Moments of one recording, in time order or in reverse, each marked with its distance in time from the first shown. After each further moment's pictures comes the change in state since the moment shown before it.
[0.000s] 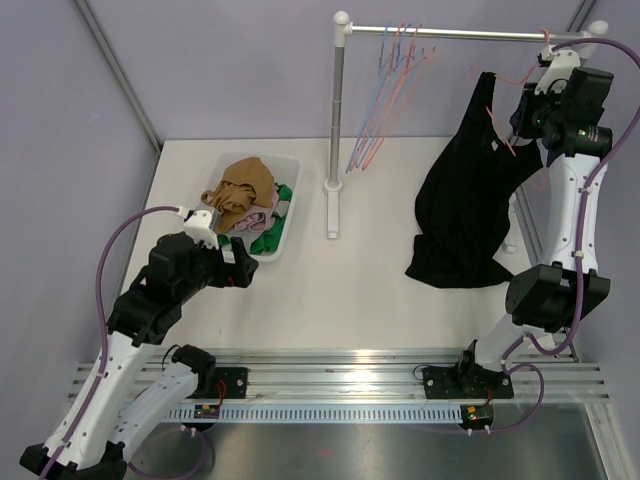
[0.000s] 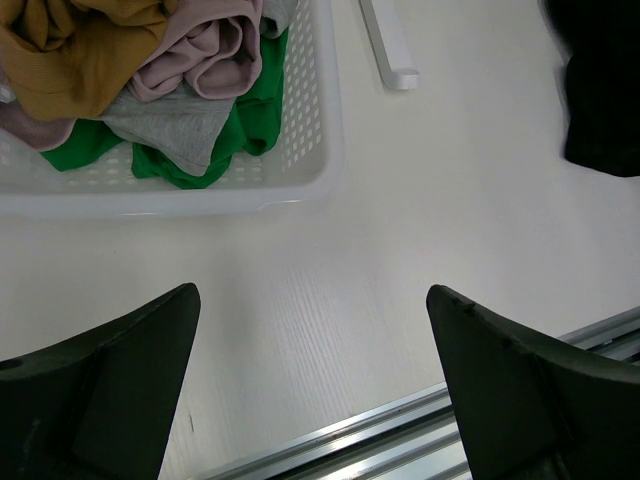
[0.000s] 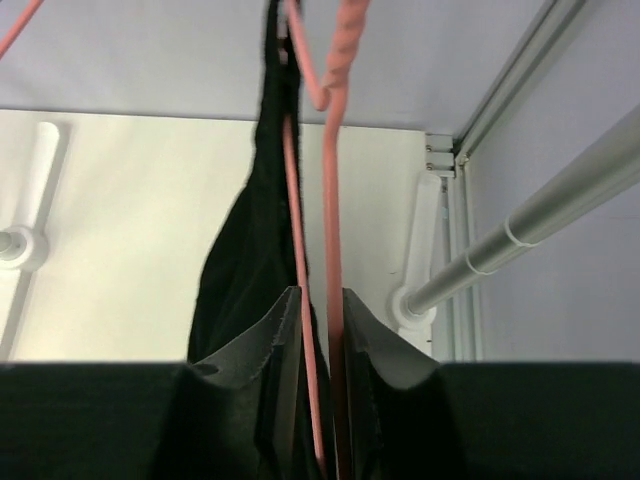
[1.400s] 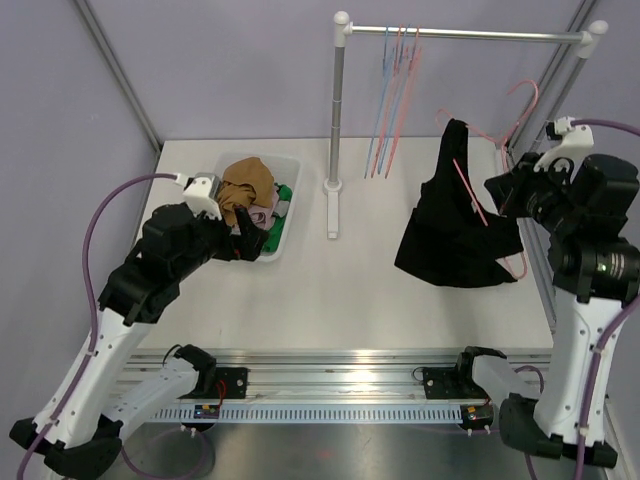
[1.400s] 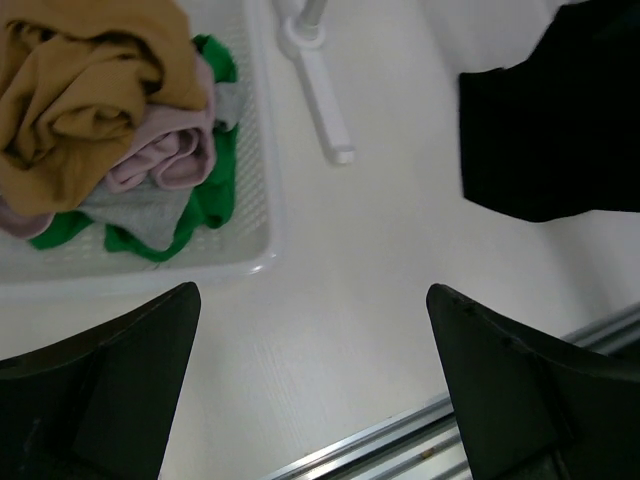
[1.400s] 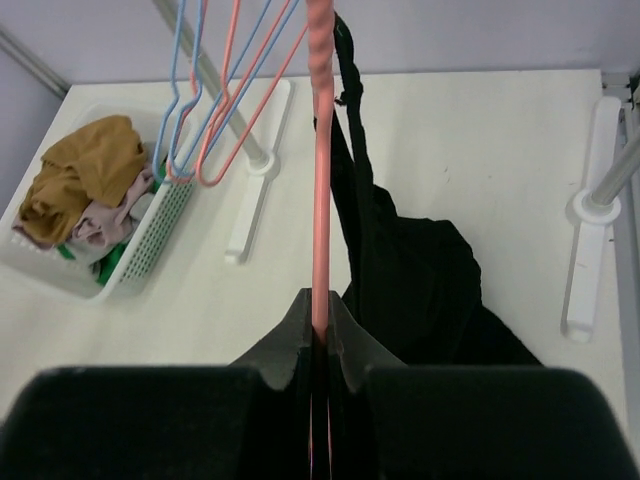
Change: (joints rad) left arm -0.033 0.141 0.215 0.008 -0.010 -0.043; right arm 0.121 -0.644 -0.313 -0.240 -0.112 0.272
